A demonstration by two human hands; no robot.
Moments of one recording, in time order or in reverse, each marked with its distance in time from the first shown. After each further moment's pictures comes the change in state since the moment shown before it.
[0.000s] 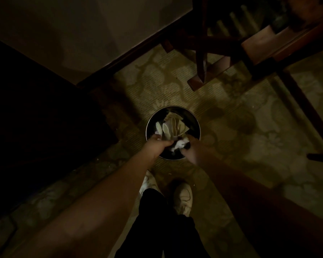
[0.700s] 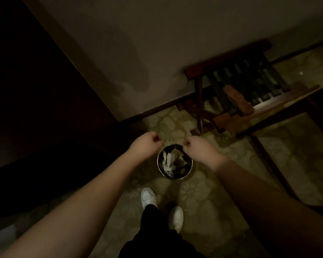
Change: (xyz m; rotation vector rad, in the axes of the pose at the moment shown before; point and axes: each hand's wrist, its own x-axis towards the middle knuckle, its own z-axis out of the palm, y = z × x) left_hand -0.354 0.125 -0.075 0.547 0.319 0.458; right_hand -0.272 -0.167 -0.158 -0.454 0.205 -0.384
